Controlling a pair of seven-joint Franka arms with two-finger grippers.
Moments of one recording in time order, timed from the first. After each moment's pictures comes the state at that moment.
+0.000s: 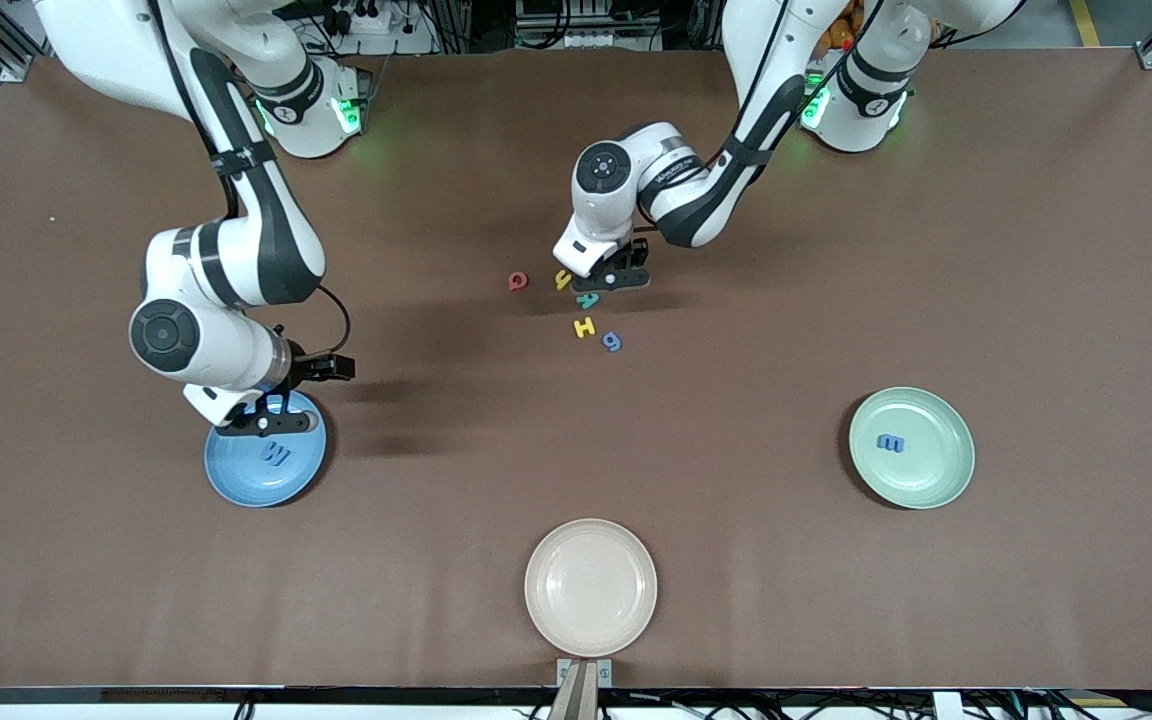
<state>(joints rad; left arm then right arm) -0.73 0.56 -0.25 -2.01 0.10 2.49 -1.11 0.33 0.38 -0.14 -1.89 0.12 2.08 0.09</state>
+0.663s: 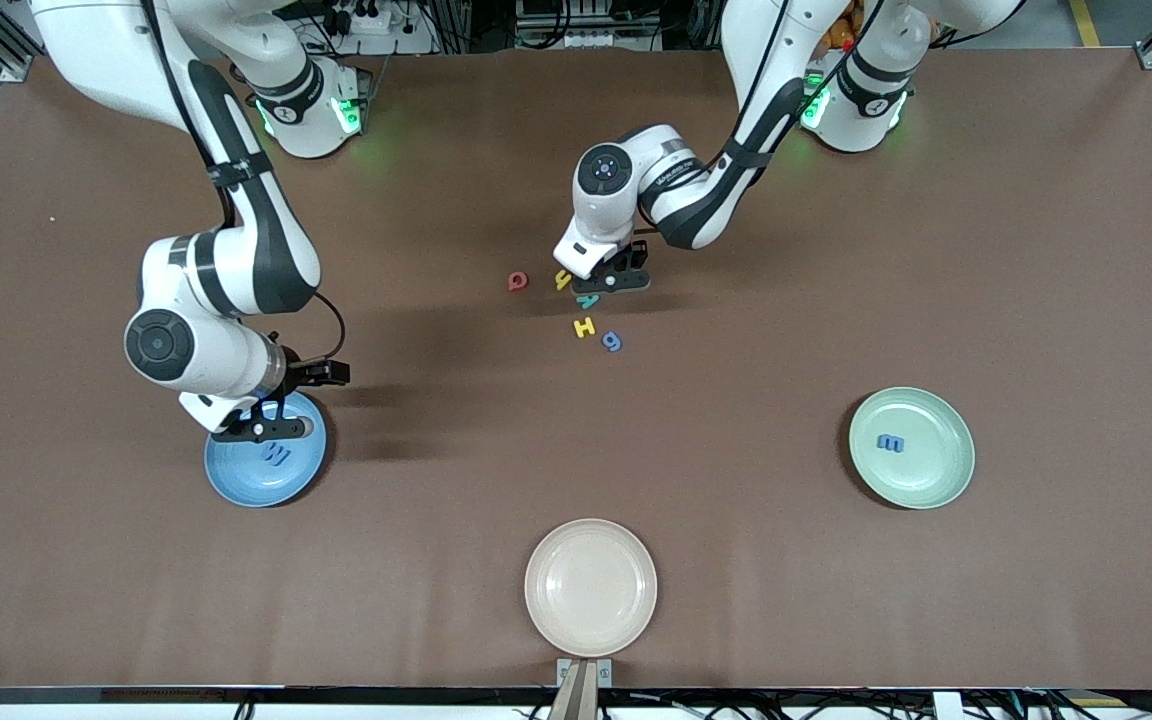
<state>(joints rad) -0.73 0.57 -0.25 -2.01 0.10 2.51 -1.11 0.32 0.41 -0.14 -1.87 0.12 2.08 0.07</state>
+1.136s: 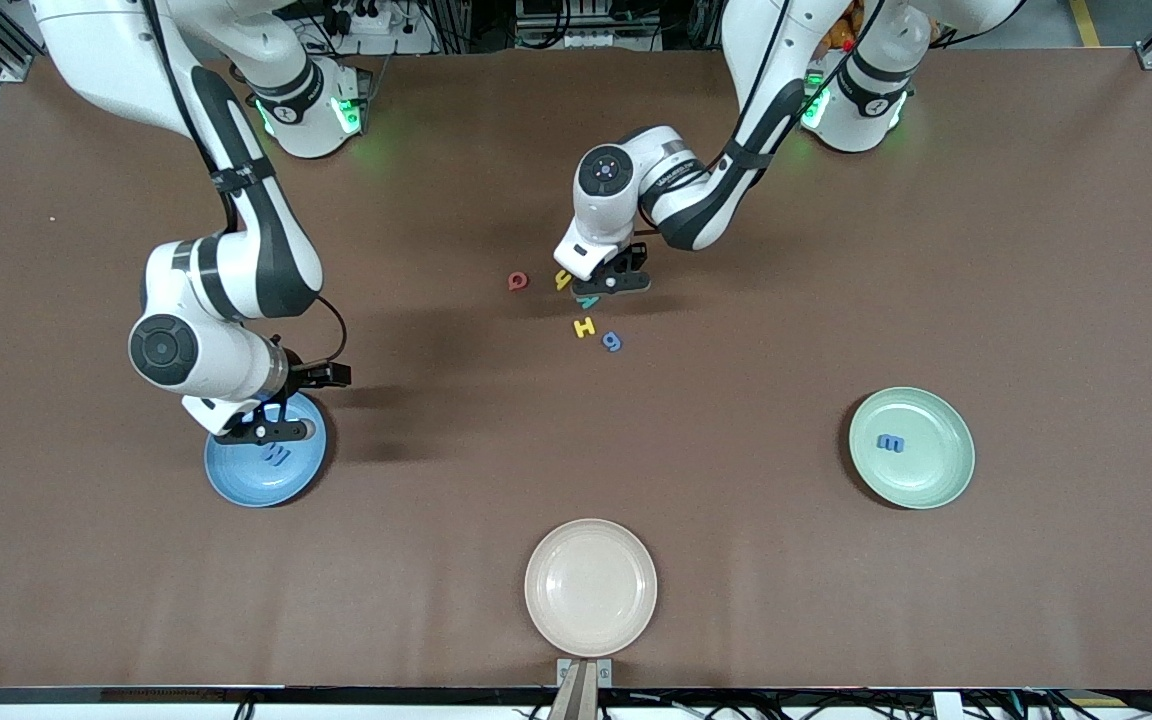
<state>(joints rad) -0.73 0.57 -0.25 -2.01 0.10 2.51 -1.11 0.32 0.42 -0.14 -1.87 0.12 2.08 0.06</state>
